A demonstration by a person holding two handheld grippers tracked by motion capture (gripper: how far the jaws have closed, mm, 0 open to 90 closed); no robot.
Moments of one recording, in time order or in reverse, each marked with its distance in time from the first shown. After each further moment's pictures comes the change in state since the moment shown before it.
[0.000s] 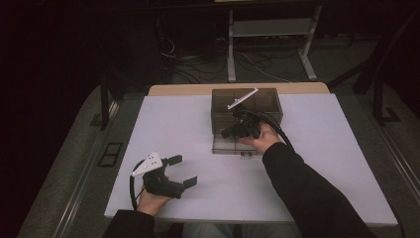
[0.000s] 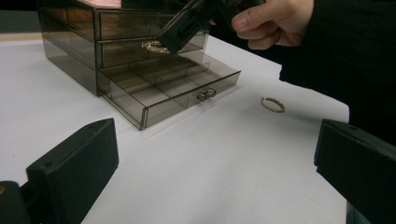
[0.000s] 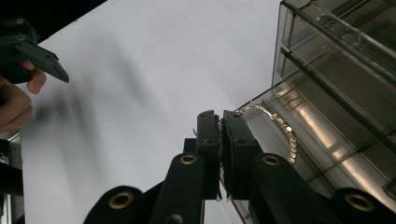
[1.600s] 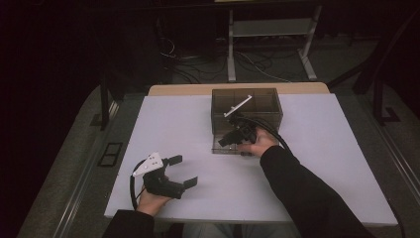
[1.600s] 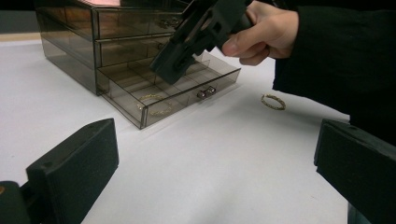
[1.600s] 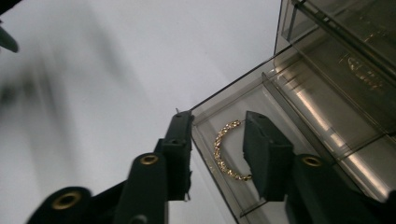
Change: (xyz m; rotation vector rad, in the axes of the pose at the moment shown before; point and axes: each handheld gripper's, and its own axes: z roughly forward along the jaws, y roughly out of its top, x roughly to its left) left arm 0.000 0.000 0.000 0.012 0.001 0.015; right arm -0.007 -0.012 0.025 0.073 -0.019 0.004
